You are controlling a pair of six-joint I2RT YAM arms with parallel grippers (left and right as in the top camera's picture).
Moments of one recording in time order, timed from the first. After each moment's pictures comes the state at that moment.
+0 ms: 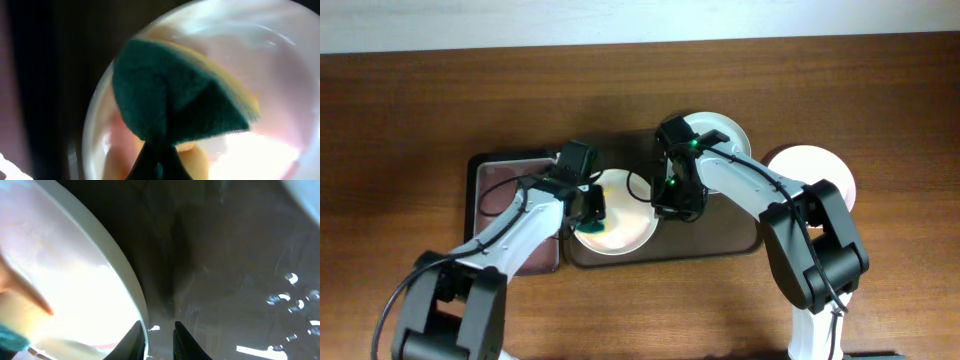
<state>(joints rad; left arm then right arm) -0.35 1.71 1.00 -0.57 -0.01 -0.44 0.46 2.05 1.40 -0.87 -0.36 0.57</state>
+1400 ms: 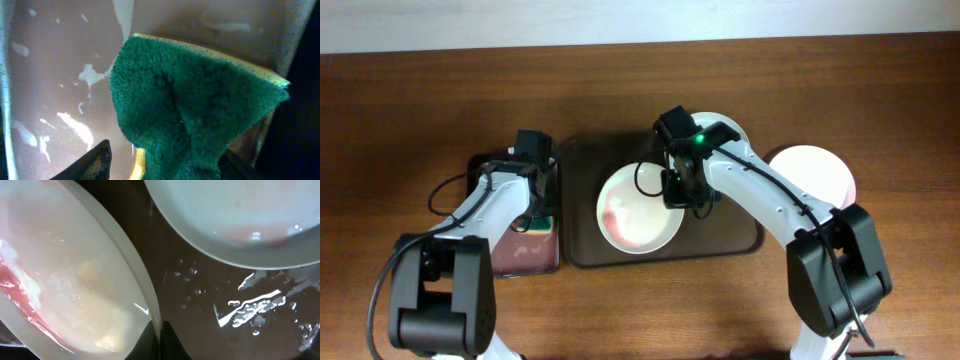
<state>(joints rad) -0.13 1.80 1.06 -0.66 -0.25 -0.30 0.50 1.91 1.45 -1.01 -0.05 0.44</state>
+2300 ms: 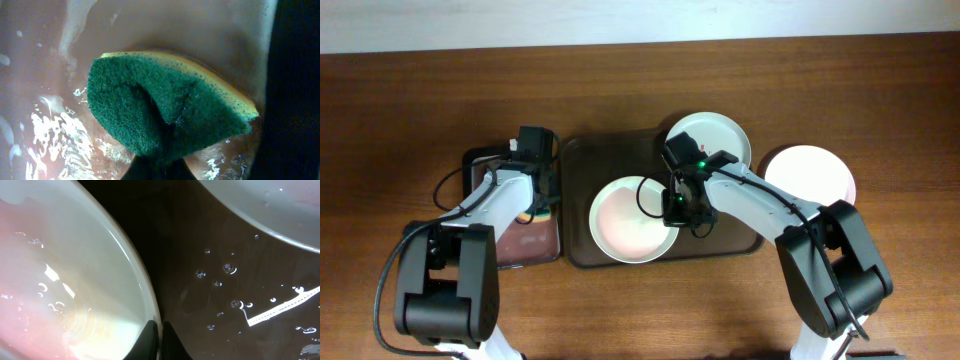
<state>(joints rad) -0.13 1.86 1.07 -0.51 -0.27 -0.29 0.50 1.91 1.21 -0.75 -0.16 0.50</state>
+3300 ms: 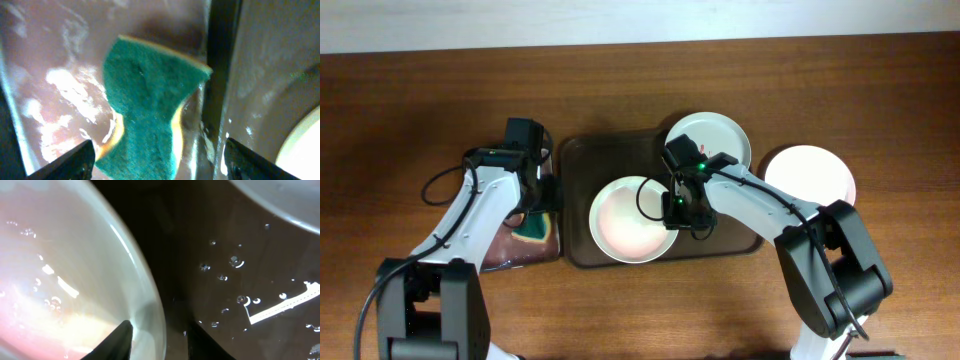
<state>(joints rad) -0.12 1.72 1.16 -0.86 -0.11 -0.24 0.50 1.91 1.19 -0.74 -0.17 0.50</state>
